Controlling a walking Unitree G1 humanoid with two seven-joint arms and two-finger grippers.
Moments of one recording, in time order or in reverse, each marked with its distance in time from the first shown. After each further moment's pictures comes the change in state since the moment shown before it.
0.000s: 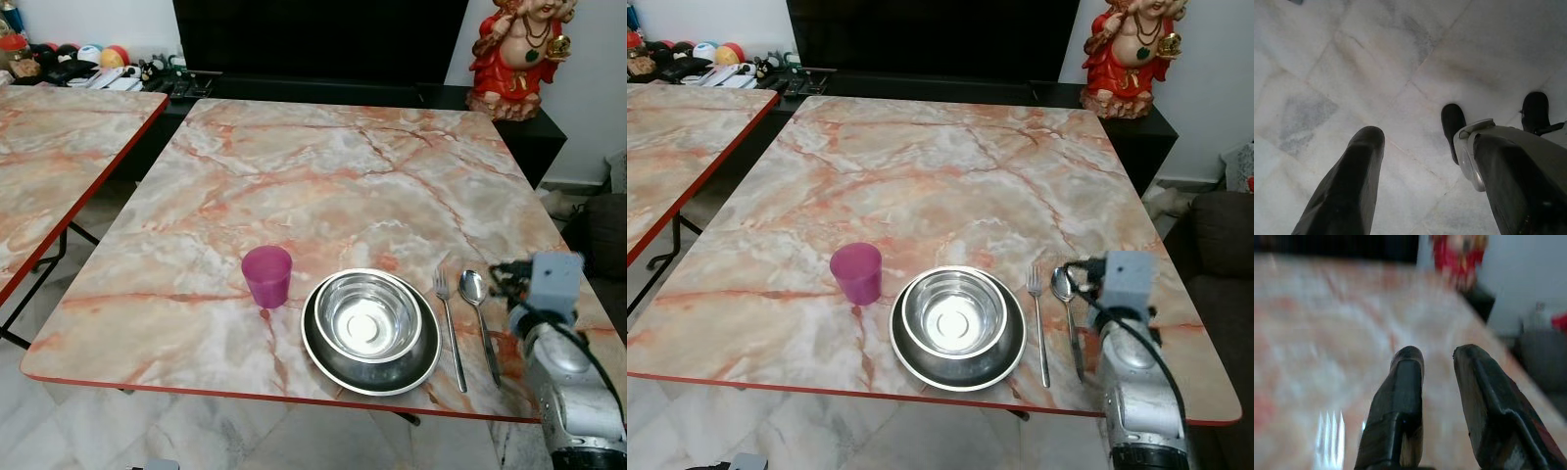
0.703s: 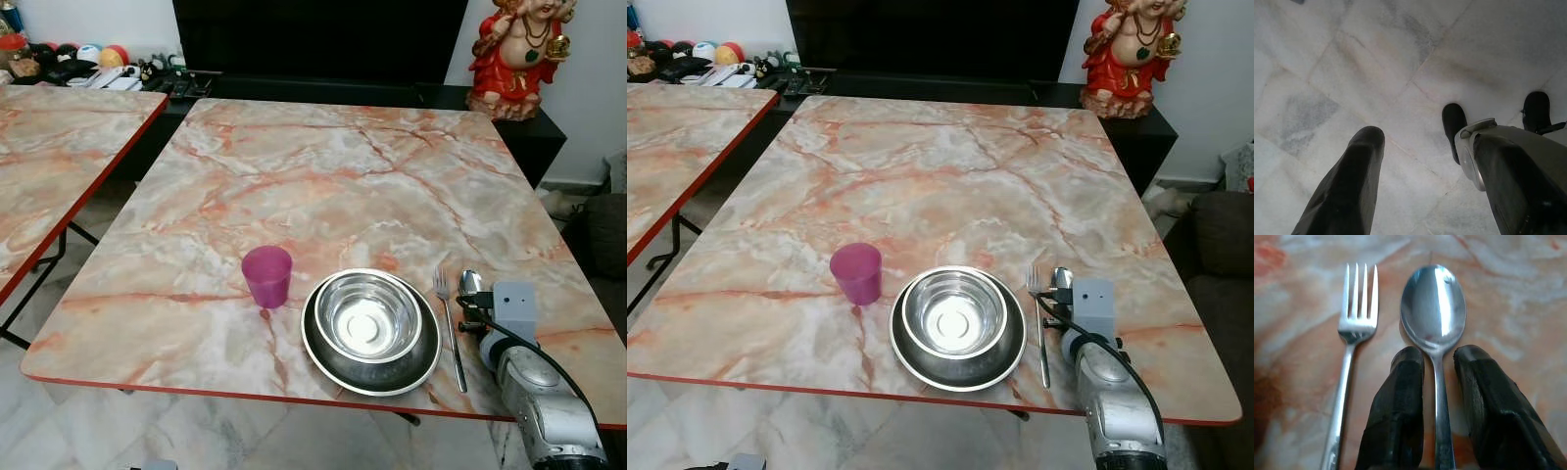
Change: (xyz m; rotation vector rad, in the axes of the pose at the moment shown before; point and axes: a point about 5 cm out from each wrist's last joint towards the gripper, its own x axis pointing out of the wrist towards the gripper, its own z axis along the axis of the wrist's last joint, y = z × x) left arm 0.000 0.001 0.000 0.000 0.001 0.000; right arm -0.014 0.018 -0.068 -0.046 0.413 0.114
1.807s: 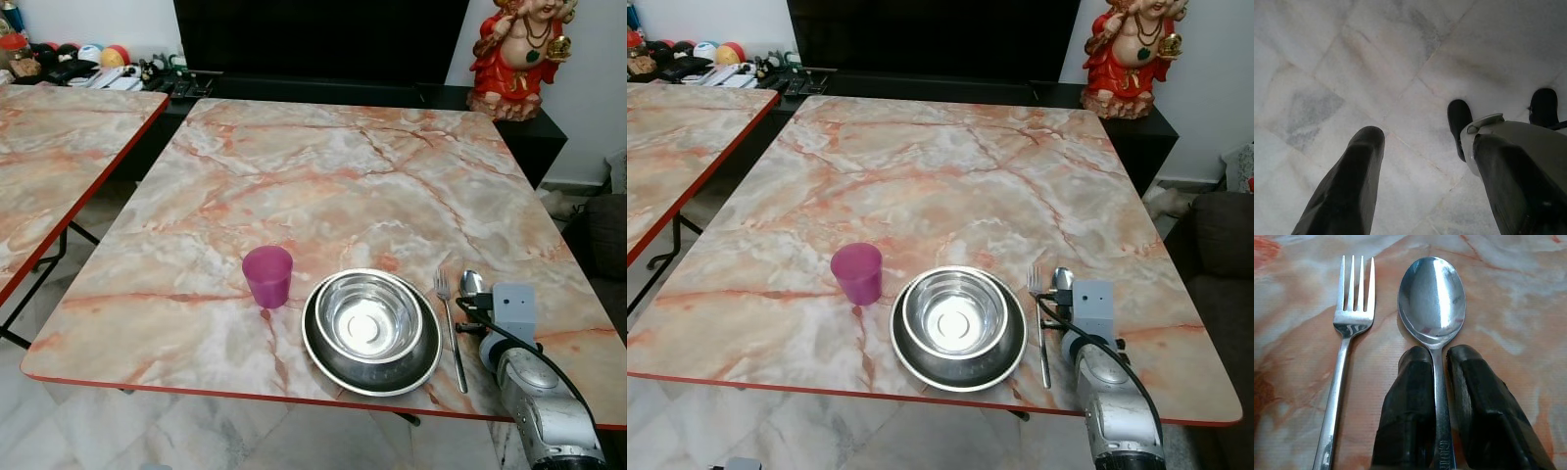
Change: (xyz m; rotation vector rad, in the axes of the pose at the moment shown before) left arm -0.001 0.004 -0.004 0.000 0.013 0.022; right arm 0.002 0.000 -0.006 0.002 0.013 0.002
